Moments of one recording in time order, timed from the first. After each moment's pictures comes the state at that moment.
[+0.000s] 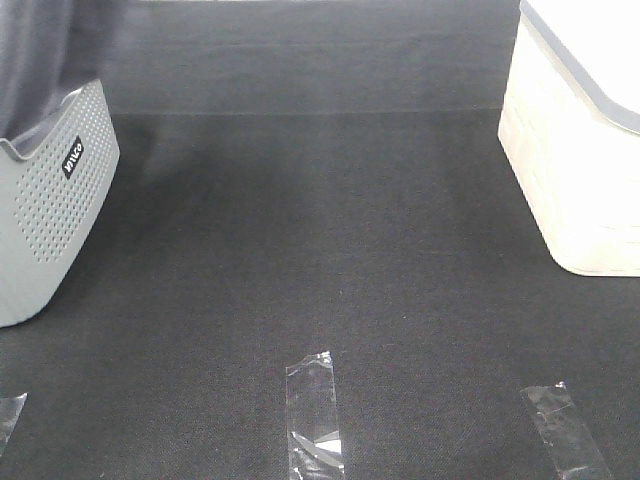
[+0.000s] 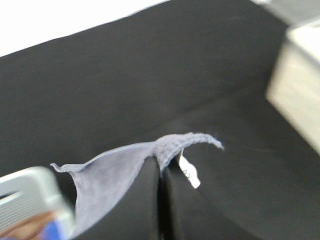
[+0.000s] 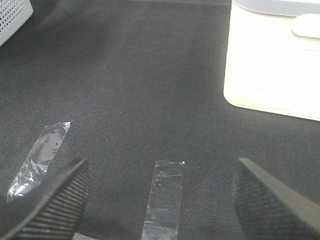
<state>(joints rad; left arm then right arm) -0.37 1.69 -2.11 -0.17 1.02 0.17 0.08 -0.01 -0.50 0.18 1.07 -0.14</state>
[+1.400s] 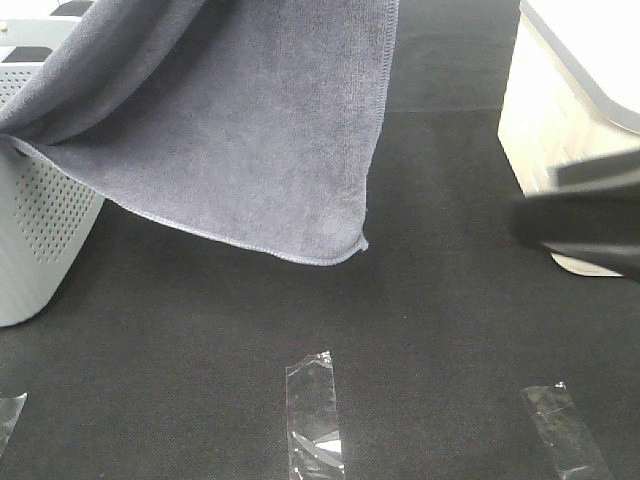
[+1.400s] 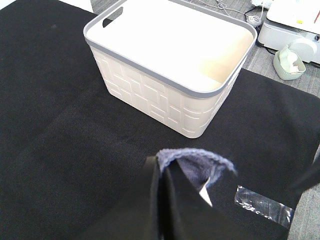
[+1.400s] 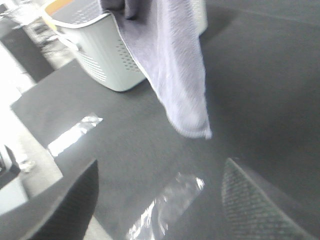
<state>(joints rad) -0.65 1.69 -2.11 -0.30 1.09 0.29 0.08 0.82 -0.51 1.13 0.84 -1.19</state>
